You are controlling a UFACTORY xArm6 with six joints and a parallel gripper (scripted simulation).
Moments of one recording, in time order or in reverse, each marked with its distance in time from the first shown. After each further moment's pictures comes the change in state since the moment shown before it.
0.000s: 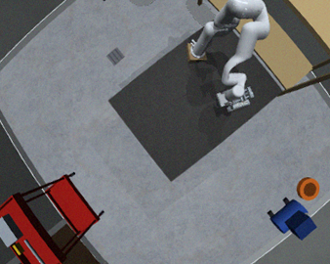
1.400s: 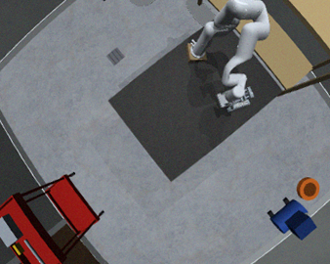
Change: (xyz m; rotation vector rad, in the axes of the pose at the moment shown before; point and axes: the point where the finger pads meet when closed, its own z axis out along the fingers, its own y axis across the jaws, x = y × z) arm 0.000 -0.005 -0.001 0.001 0.000 0.000
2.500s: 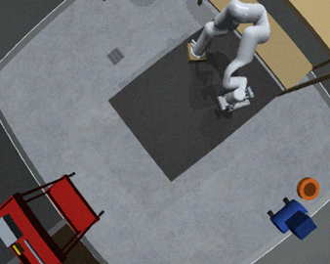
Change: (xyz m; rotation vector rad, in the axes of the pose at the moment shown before) arm 0.000 -0.018 0.004 0.002 0.000 0.000
